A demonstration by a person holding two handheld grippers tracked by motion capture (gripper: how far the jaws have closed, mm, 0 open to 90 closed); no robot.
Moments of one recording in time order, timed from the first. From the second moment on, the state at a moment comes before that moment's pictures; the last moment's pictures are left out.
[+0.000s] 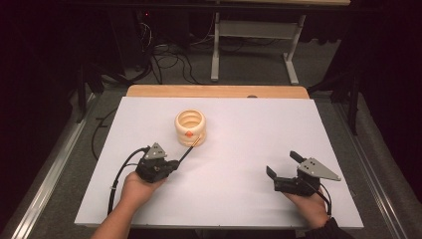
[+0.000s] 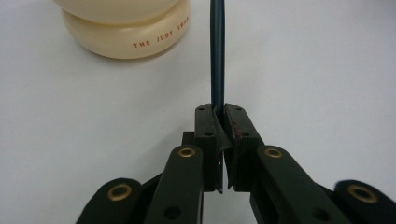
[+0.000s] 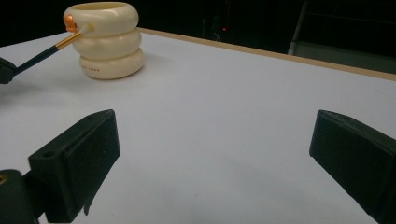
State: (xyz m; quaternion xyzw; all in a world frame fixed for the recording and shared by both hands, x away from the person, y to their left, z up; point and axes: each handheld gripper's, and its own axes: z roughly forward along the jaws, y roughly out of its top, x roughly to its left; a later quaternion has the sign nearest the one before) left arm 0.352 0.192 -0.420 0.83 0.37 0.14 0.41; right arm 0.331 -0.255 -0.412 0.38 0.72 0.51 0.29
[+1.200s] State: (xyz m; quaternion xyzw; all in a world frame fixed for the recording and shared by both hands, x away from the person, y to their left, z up) left arm 0.335 0.204 -0.414 0.75 0.36 0.18 0.52; right arm 0.337 -0.237 -0.383 0.36 0.70 0.53 0.30
